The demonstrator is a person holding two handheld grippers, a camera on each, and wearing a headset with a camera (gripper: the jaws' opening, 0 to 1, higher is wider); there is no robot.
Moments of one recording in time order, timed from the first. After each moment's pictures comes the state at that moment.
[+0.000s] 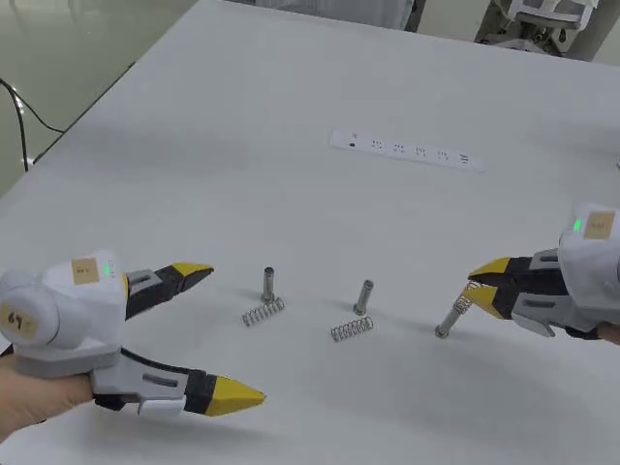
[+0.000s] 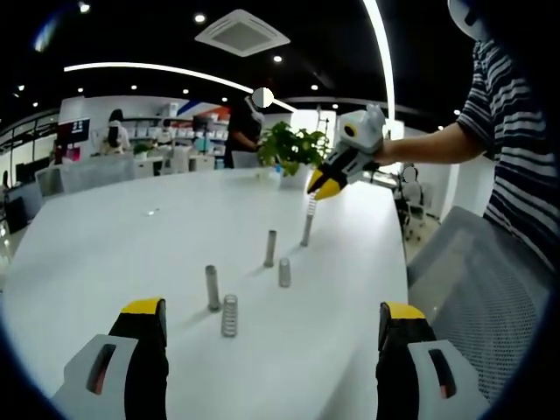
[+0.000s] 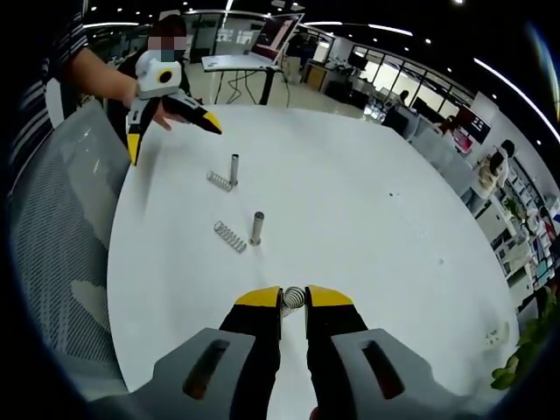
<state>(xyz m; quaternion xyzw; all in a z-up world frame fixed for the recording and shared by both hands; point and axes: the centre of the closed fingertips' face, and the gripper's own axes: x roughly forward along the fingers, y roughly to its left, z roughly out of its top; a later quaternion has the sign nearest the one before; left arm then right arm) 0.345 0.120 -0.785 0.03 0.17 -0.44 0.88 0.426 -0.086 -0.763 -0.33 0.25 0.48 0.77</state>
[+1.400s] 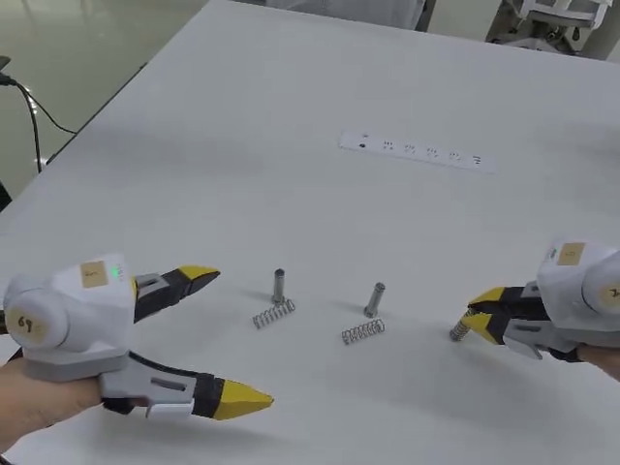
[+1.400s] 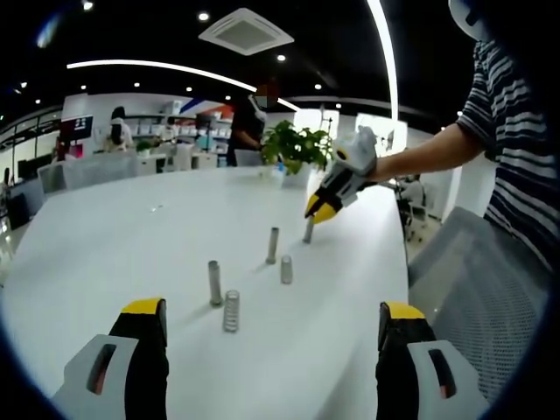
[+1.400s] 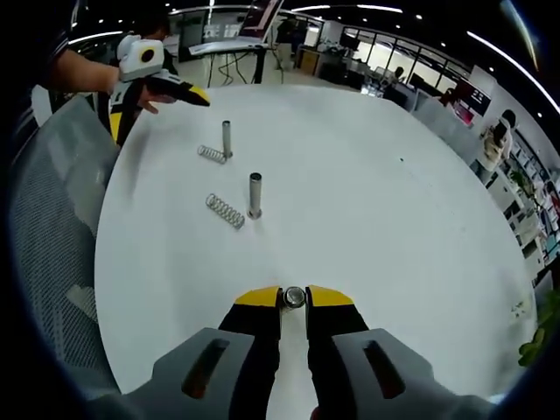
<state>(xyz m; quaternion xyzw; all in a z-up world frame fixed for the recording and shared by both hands) 0.345 0.125 -0.787 0.02 0.18 -0.43 0.88 0.432 -0.093 -0.820 -0.30 0.31 0.47 0.77</state>
